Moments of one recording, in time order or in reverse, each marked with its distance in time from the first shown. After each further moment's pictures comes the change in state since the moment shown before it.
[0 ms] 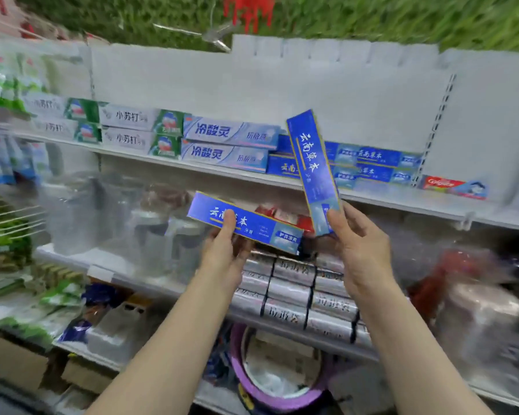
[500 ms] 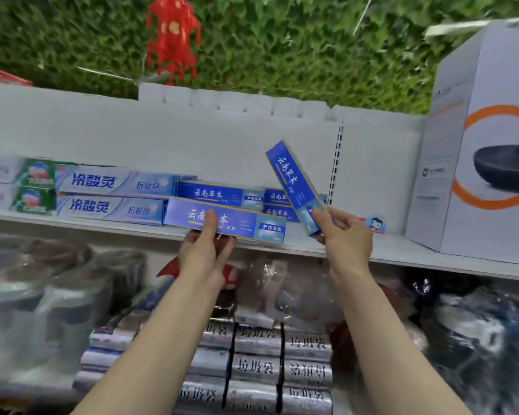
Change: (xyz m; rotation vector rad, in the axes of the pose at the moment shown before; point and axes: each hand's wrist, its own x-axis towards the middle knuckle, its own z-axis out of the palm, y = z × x) left_hand 0.029 -0.063 0.165 -0.062 -0.172 0.092; right_hand 0.138 -0.066 -0.110 -0.238 0.381 -0.200
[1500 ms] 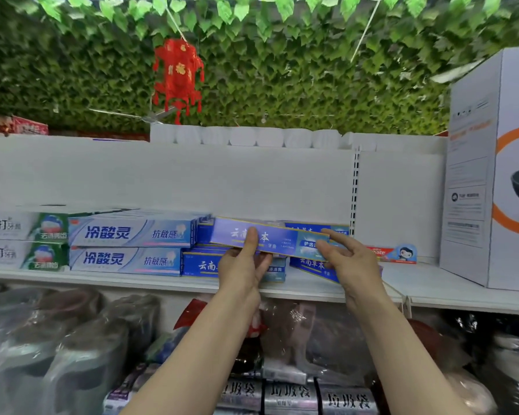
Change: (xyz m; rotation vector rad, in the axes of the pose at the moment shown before) left_hand 0.038 0.013 0.047 0.117 -0.109 -0.033; right_hand 0.028 0.008 0.041 -0.049 -0.246 -0.004
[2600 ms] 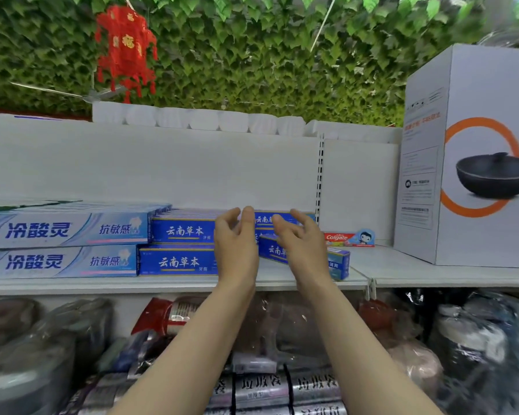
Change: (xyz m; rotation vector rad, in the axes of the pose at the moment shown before) left_hand 0.005 -0.024 0.029 0.505 -0.079 0.336; right_hand -0.004 -0.001 0.038 -0.011 0.052 -0.022
